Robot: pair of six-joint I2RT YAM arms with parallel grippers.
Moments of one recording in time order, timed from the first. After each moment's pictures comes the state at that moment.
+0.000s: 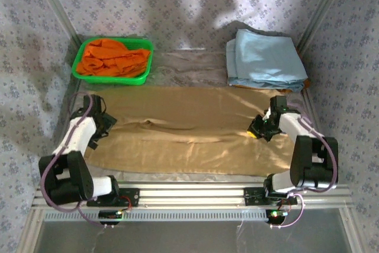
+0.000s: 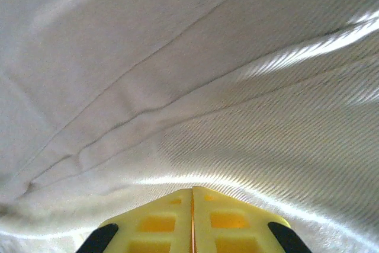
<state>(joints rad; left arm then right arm) 0.16 1.25 0.79 -0.78 -0.18 -0.86 -0.07 1.40 0.74 -0.66 -0.44 0.57</state>
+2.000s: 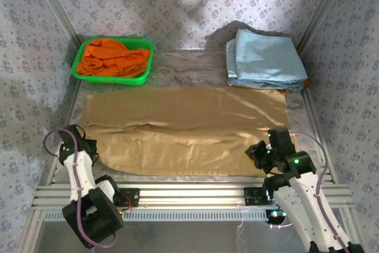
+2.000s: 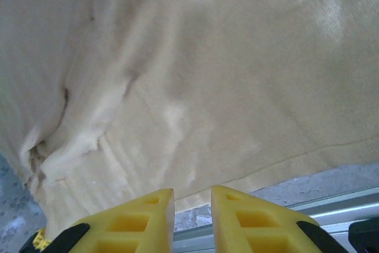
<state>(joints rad) 0.56 0.85 0.45 -0.68 0.00 -0.93 0.27 0.53 0.54 -1.07 -0.29 1.15</state>
